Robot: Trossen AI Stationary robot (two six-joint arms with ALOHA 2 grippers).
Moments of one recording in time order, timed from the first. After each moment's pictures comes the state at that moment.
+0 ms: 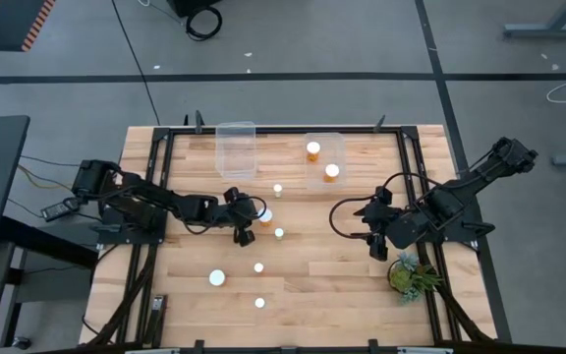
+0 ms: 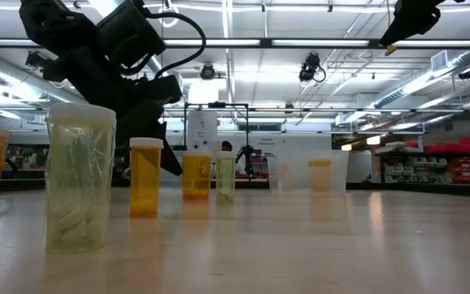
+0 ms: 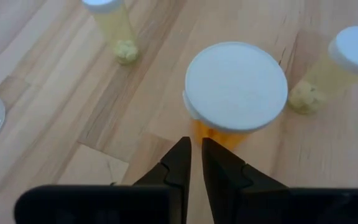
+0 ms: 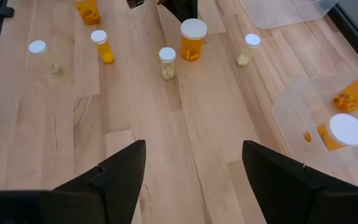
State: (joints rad) left arm -0.08 1.55 0.59 0.14 -0.35 -0.30; right arm 0.55 1.05 0.96 -0.83 0.53 0.59
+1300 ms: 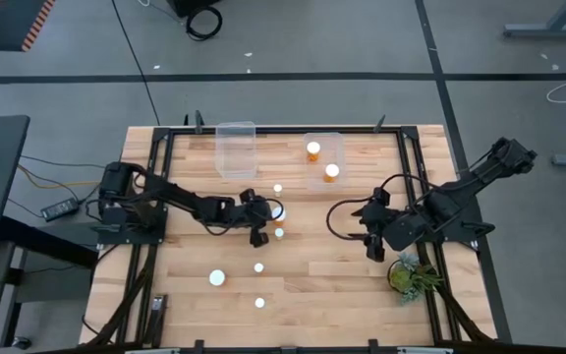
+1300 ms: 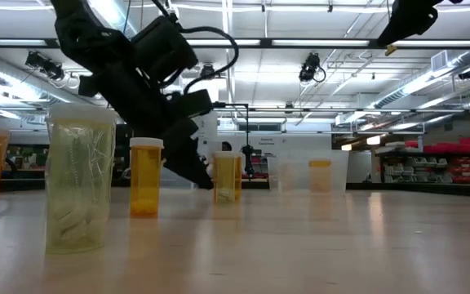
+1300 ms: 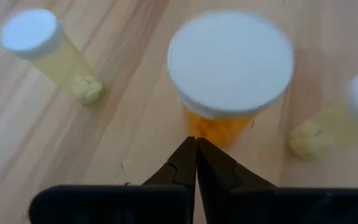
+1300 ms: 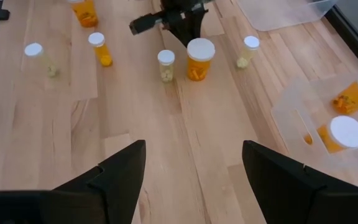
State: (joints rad) left arm -0.06 1.76 0.73 0.22 -0.31 -0.22; right arm 0.55 1.08 0.96 -0.80 0.55 0.59
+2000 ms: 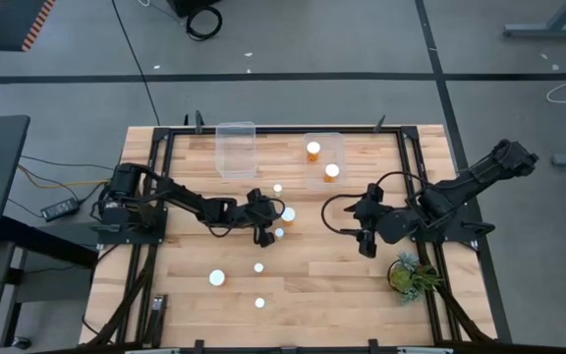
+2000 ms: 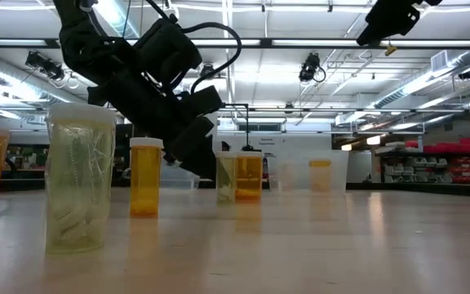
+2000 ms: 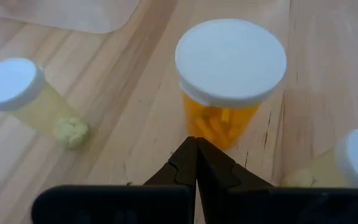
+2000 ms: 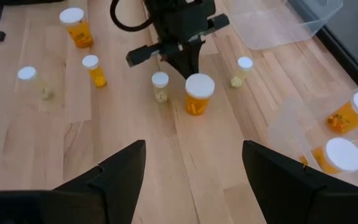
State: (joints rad) left arm -0.05 1.83 0.73 0.42 -0.31 -0.19; right arm 0.48 1.10 0.96 -0.70 0.55 0.51
